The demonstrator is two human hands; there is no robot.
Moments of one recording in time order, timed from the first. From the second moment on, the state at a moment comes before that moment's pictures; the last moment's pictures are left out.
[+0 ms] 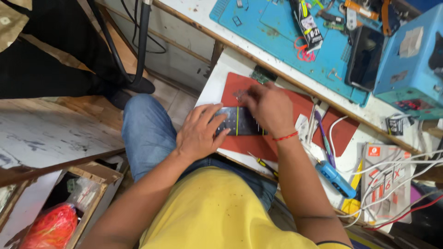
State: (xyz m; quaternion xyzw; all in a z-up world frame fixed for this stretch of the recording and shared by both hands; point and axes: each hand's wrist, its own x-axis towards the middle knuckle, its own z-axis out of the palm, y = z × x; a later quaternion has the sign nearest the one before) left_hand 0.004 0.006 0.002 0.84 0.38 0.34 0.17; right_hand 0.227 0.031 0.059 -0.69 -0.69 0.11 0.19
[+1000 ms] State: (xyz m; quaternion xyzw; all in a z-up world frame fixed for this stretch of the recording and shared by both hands) left_hand 0.018 0.033 0.016 0.86 0.41 0.27 0.15; right_hand 0.239 0.063 0.050 -0.67 -0.67 0.24 0.19
